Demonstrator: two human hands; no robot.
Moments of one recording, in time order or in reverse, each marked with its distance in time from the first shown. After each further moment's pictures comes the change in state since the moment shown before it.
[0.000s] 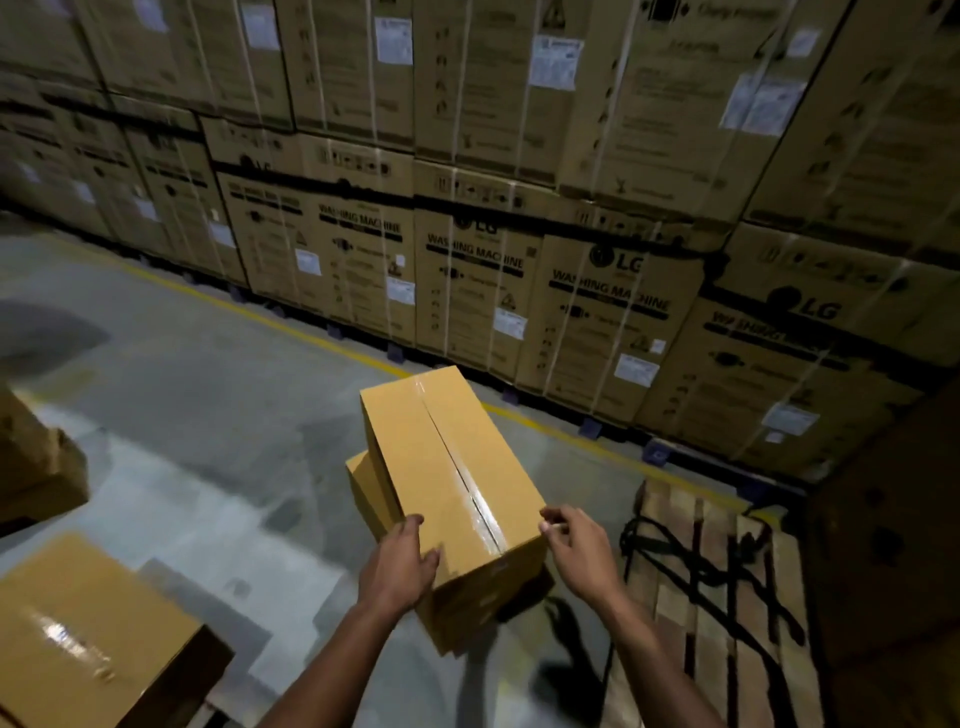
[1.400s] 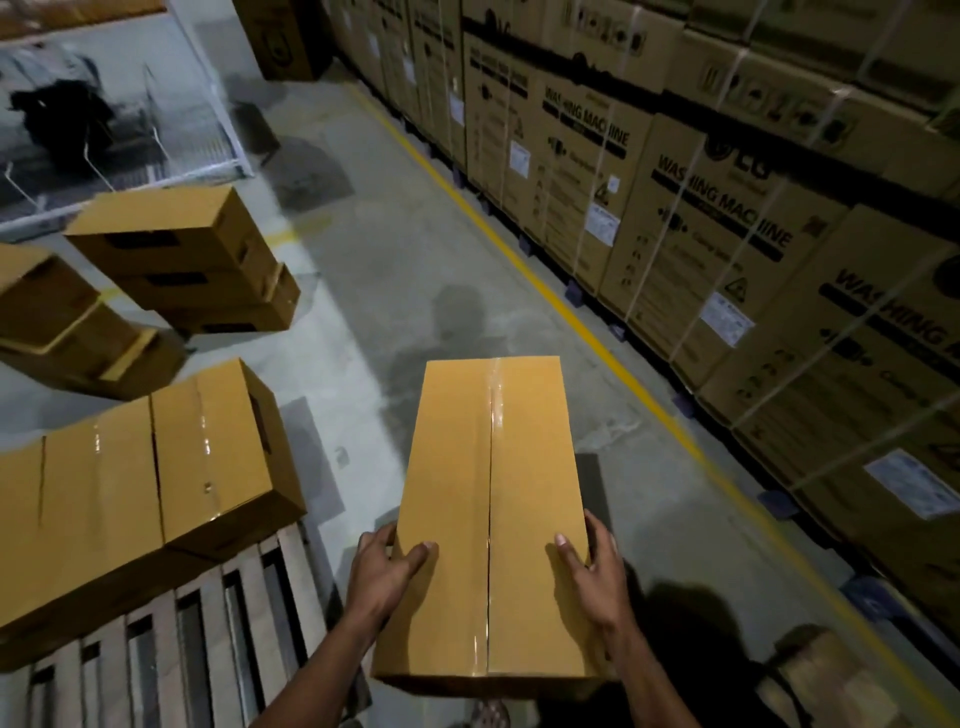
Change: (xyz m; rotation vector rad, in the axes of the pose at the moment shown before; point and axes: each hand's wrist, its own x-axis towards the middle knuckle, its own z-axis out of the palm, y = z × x) left_hand 0.167 0.028 0.078 -0.642 0.364 -0.857; right_hand 0.329 0.113 0.090 0.223 -0.570 0.172
